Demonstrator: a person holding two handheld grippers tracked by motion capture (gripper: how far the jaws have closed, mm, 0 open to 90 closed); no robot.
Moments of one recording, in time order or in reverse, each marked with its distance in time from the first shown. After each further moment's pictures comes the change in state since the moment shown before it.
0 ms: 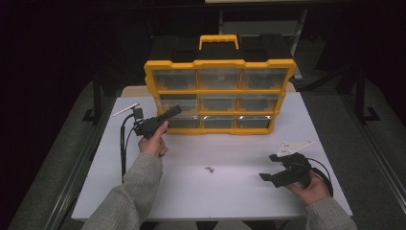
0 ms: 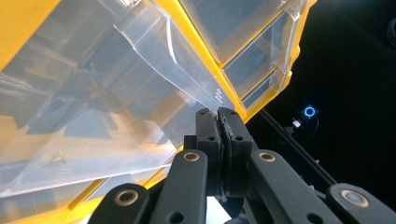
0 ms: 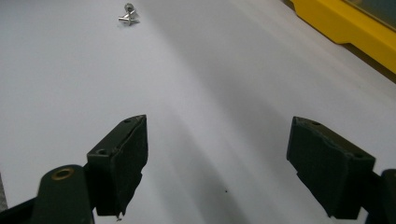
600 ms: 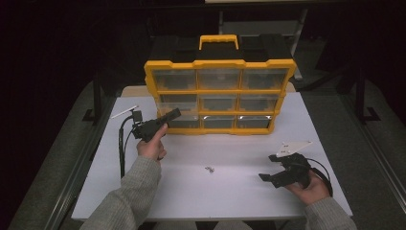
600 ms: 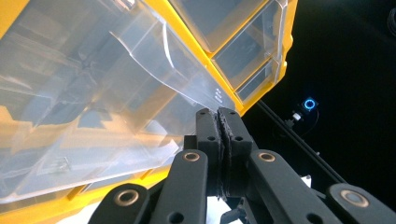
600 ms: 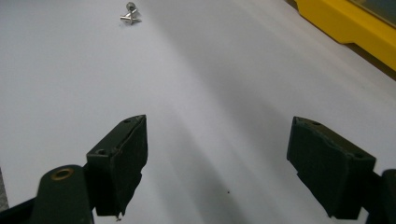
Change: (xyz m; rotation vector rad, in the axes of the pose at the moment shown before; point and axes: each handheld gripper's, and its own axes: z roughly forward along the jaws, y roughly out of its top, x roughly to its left) left arm -0.007 -0.003 -0.006 0.025 0.004 0.029; right arm 0.000 0.000 0.001 0.002 0.006 -0.009
